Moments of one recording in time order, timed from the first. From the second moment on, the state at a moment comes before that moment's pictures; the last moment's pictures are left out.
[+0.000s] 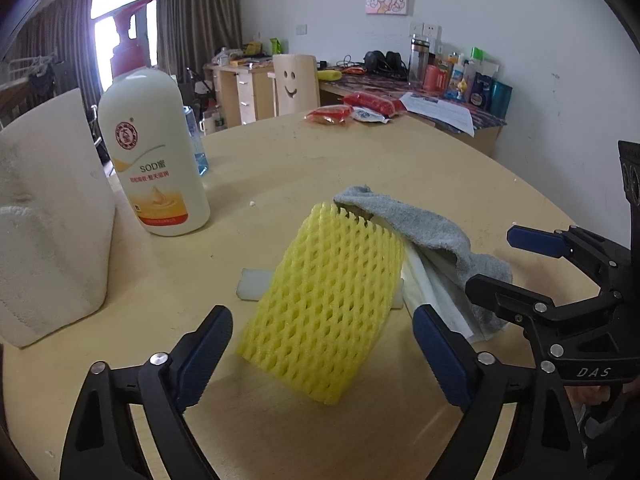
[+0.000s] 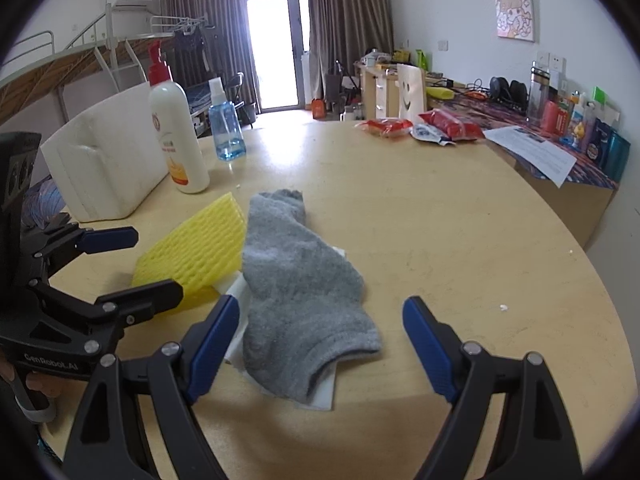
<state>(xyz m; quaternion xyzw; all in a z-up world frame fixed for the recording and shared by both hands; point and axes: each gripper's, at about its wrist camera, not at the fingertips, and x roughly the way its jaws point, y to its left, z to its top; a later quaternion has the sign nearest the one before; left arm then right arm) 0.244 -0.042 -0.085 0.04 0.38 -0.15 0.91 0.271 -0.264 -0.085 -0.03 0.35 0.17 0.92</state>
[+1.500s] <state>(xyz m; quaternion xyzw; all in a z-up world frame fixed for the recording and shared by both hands) 0.225 -0.044 -0.078 0.05 0.35 -0.20 0.91 0.262 -0.298 -0.064 0.01 0.34 0.15 0.93</state>
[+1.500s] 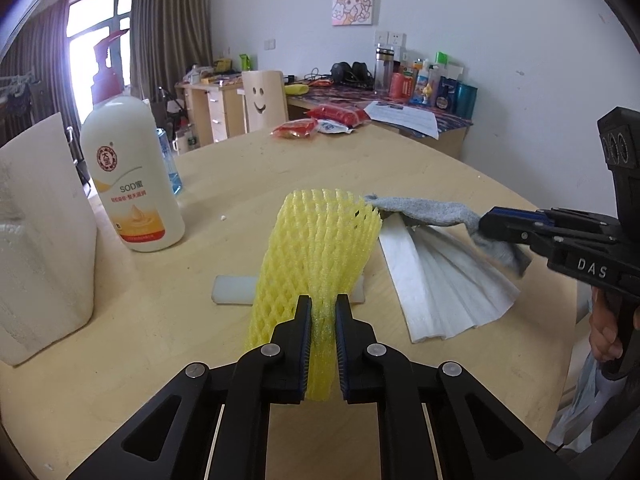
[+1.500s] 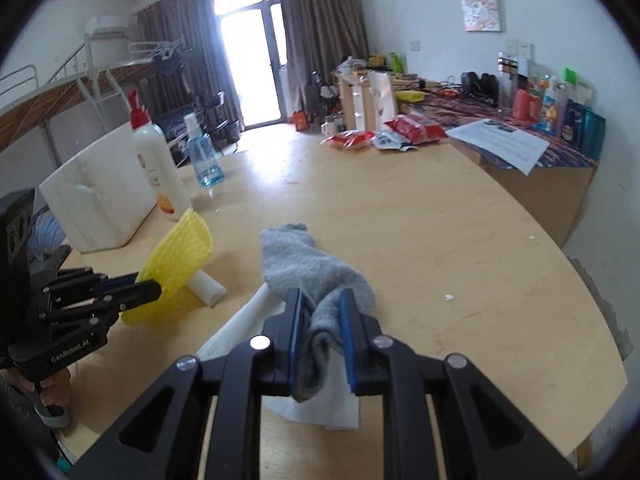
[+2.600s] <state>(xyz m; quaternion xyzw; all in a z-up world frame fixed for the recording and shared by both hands) 0.231 -0.037 -0.082 0.03 0.36 -0.20 0.91 0.274 -0.302 -0.064 0.02 0.35 0.15 0.92</state>
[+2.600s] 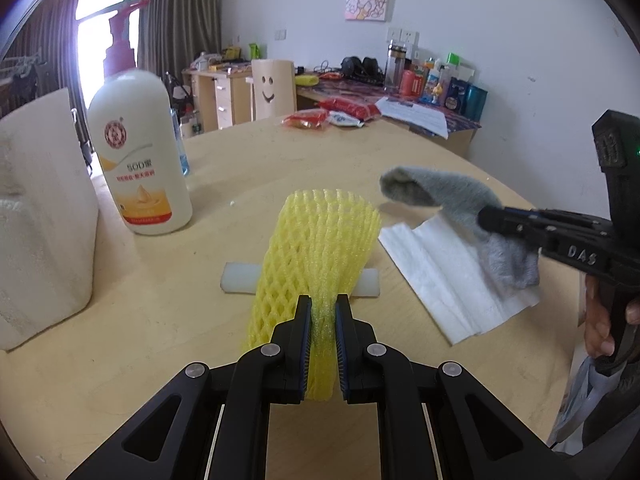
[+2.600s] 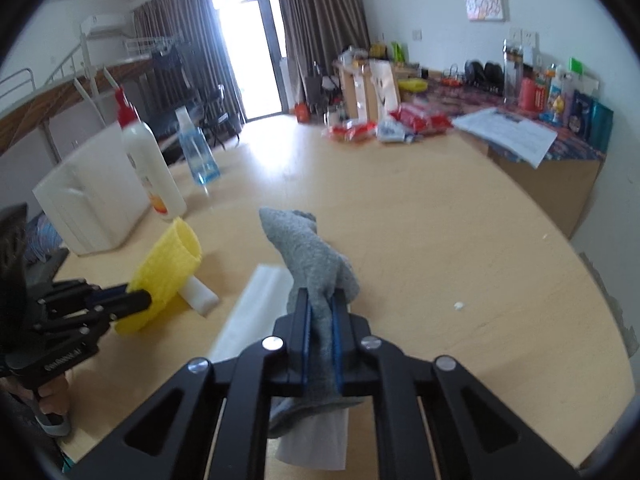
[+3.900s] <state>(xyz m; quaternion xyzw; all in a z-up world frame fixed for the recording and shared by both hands) 0.129 0.020 -0.007 0.00 0.23 -0.14 0.96 0.244 -0.244 -0.068 0.00 0.35 0.25 0.90</state>
